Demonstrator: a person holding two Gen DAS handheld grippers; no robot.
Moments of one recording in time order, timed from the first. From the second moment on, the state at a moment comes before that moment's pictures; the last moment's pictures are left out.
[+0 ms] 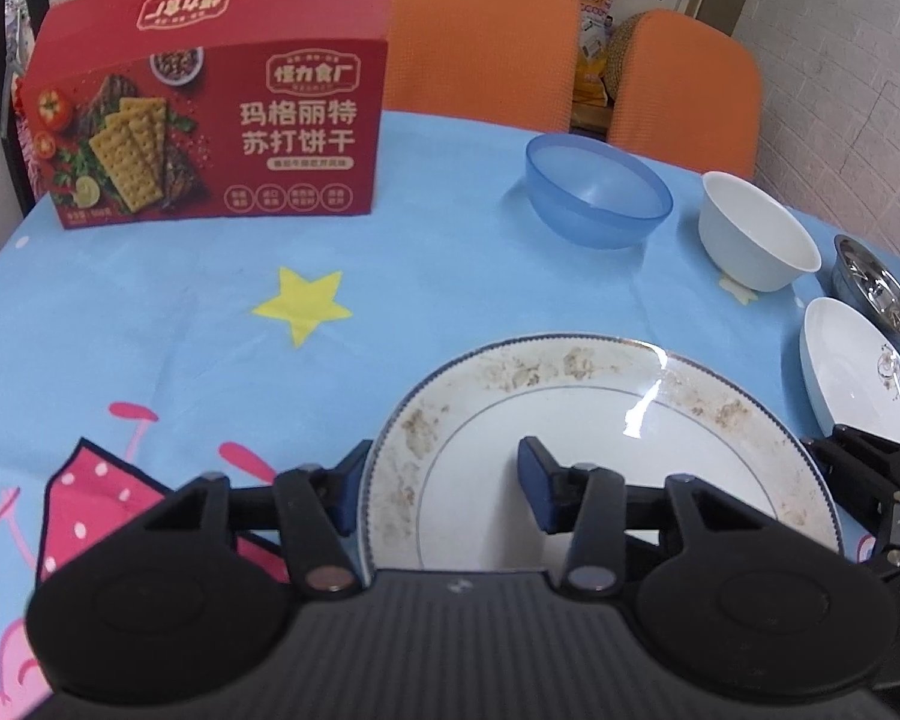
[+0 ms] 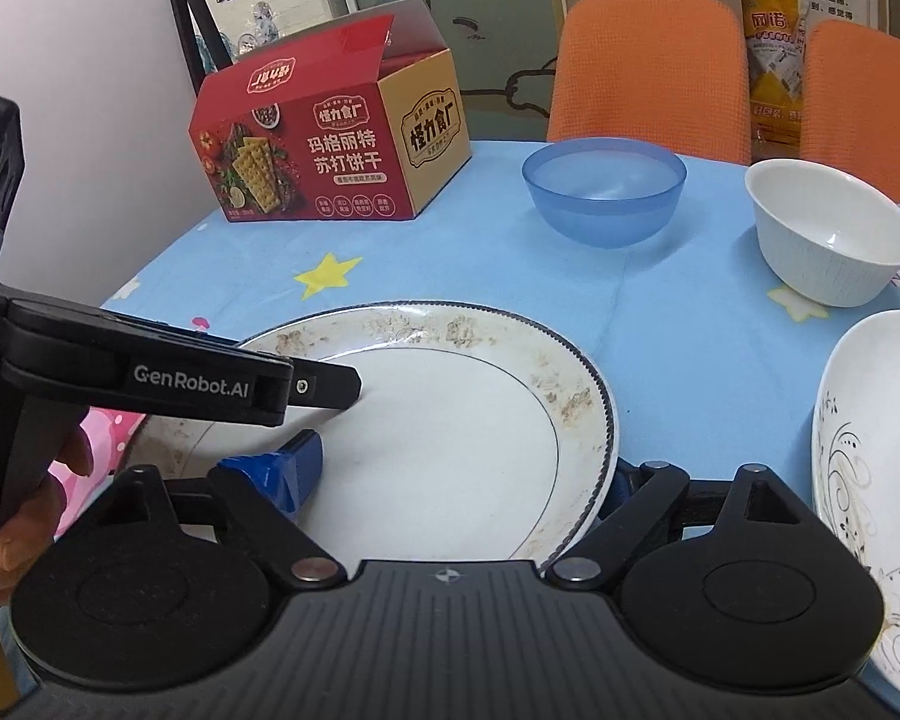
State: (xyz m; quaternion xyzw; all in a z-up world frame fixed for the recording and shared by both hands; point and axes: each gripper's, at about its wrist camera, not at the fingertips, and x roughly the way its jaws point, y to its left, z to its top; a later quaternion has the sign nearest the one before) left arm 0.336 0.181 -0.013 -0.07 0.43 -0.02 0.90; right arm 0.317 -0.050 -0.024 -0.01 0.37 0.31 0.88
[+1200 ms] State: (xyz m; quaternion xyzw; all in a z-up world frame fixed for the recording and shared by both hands) left arm 0.226 0.143 0.014 -0.05 0.38 0.01 0.93; right arm 0.216 -0.098 -0.017 0.08 0.37 0.28 0.88
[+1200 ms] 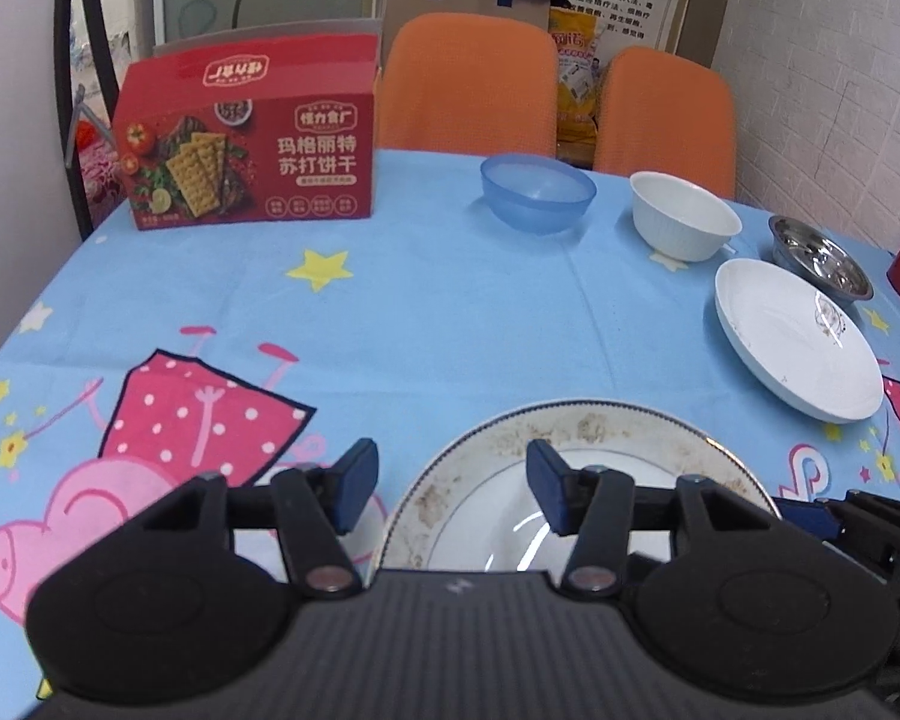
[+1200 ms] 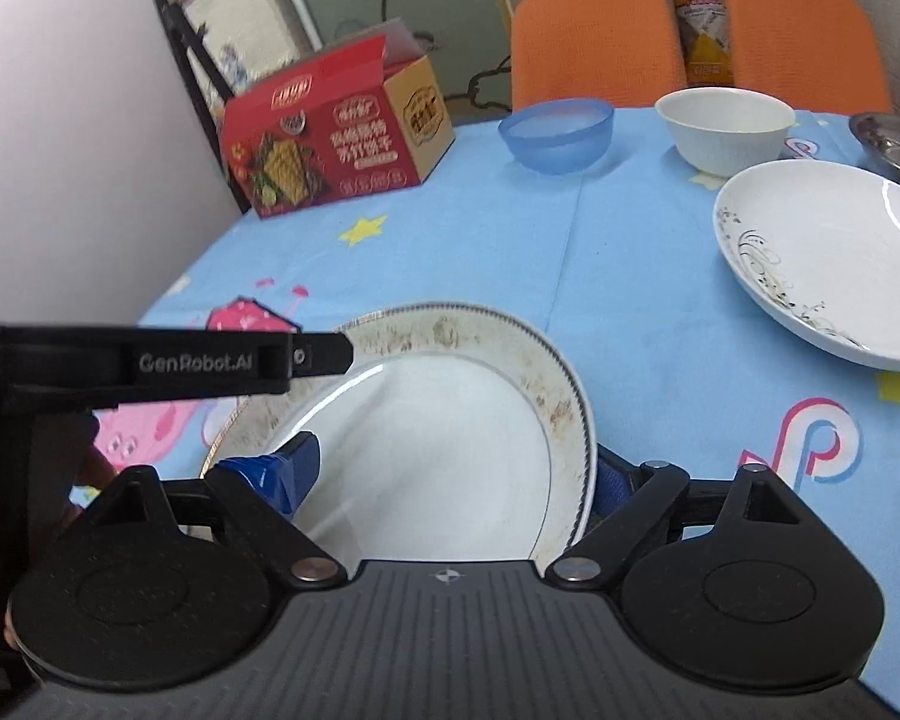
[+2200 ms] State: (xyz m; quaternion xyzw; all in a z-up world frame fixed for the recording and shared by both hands) left arm 0.256 0.014 0.023 0.02 0.39 -0.07 0.92; right arm 0.205 -0.238 -0.008 0.07 0.34 0.08 0.93
